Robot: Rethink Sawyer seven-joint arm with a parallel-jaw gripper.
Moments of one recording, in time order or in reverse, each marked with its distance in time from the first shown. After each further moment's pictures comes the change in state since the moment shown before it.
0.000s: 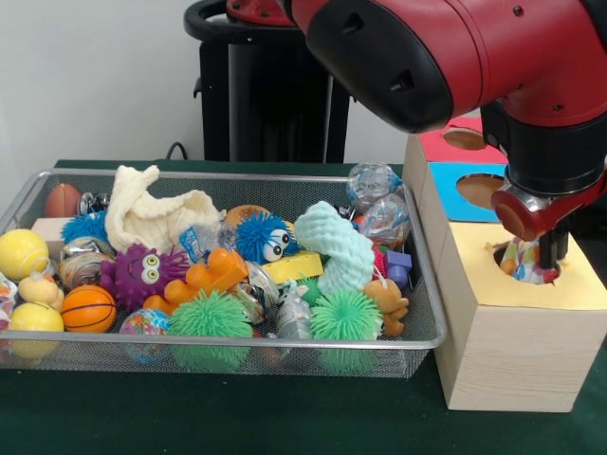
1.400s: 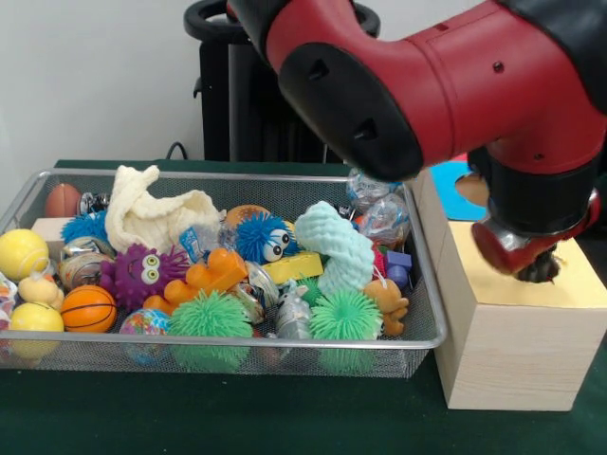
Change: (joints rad) arm -0.001 0.105 0.025 -0.189 -0.031 0.188 -0.017
